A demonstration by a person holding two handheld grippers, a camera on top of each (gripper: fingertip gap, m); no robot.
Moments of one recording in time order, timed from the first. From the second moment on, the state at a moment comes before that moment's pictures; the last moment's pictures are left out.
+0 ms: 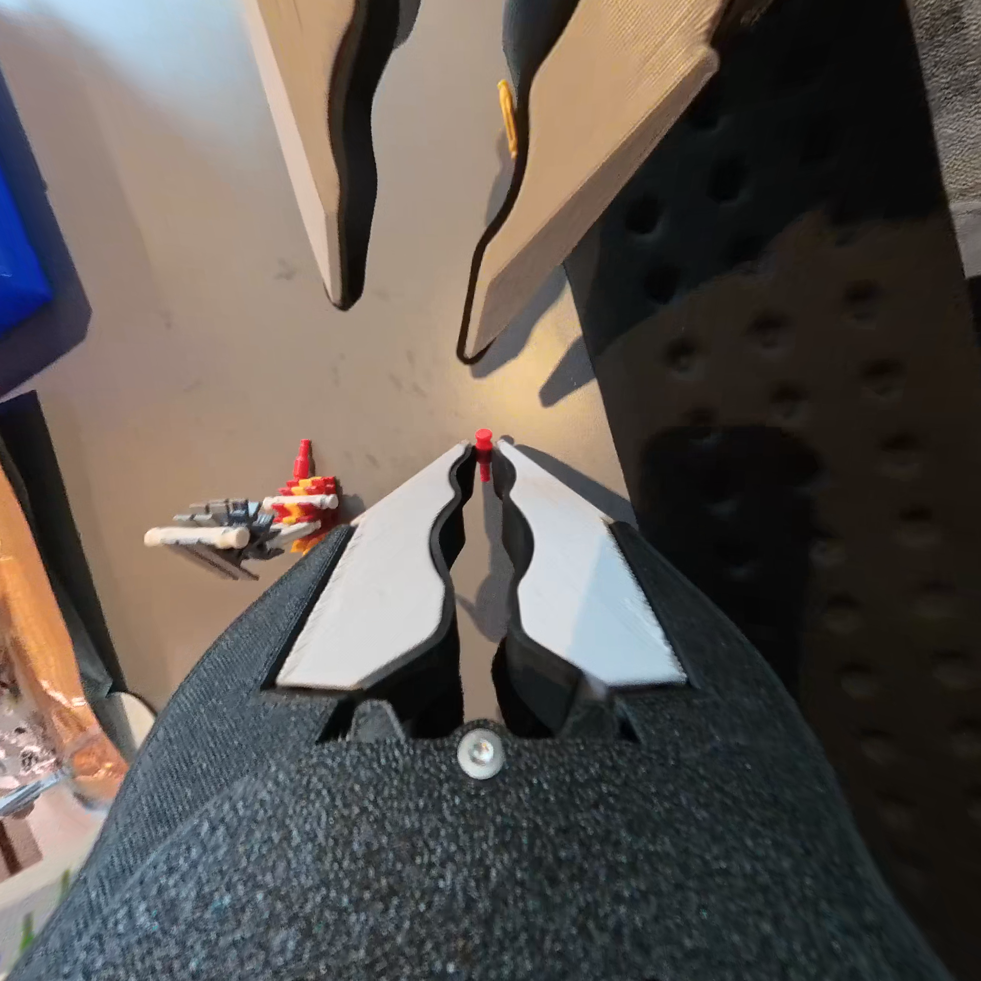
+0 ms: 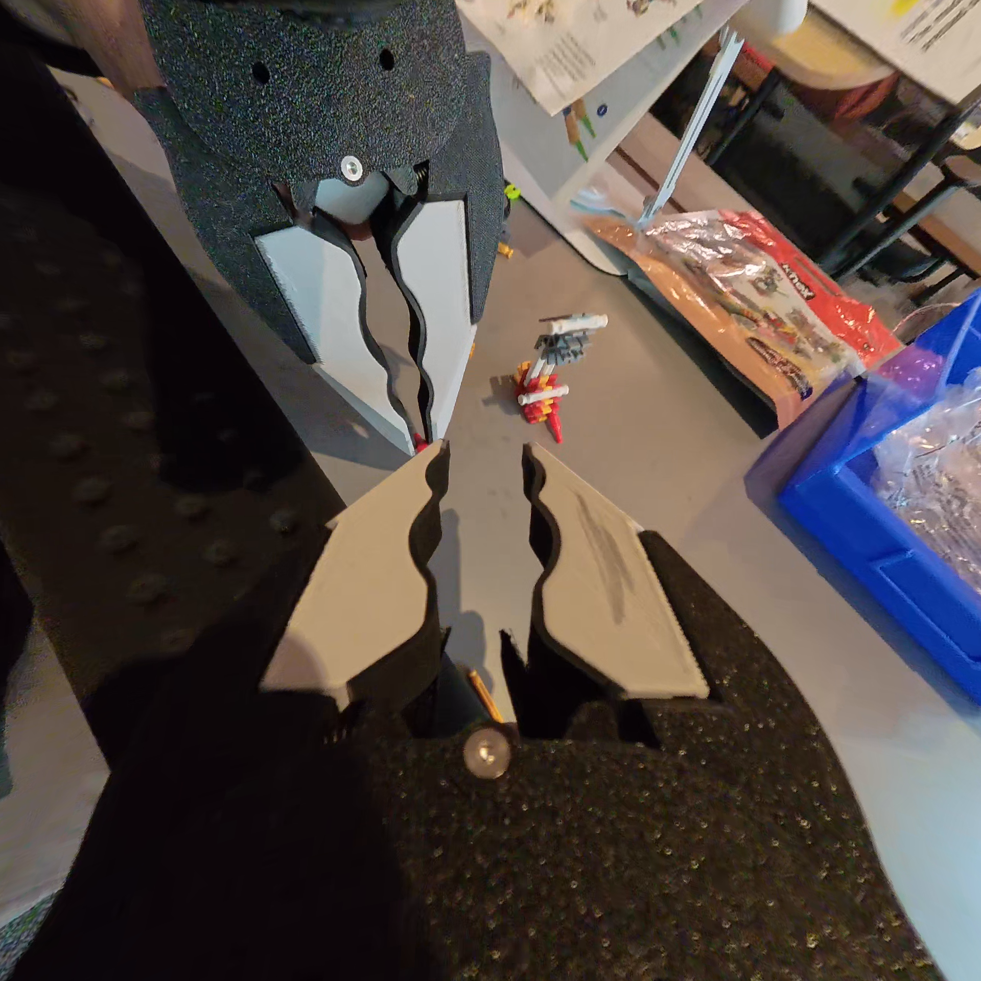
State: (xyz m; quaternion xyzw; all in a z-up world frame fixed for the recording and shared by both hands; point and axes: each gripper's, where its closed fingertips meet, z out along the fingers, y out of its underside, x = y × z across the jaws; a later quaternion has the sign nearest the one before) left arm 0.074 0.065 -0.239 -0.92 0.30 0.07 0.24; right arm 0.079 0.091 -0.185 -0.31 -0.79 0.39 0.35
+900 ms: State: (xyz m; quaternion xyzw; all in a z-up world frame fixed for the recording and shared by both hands) left arm 0.070 0.043 -0.250 -0.94 0.23 -0.04 0.26; right arm 0.072 0.090 -0.226 -0.30 -0.85 0.34 0.26
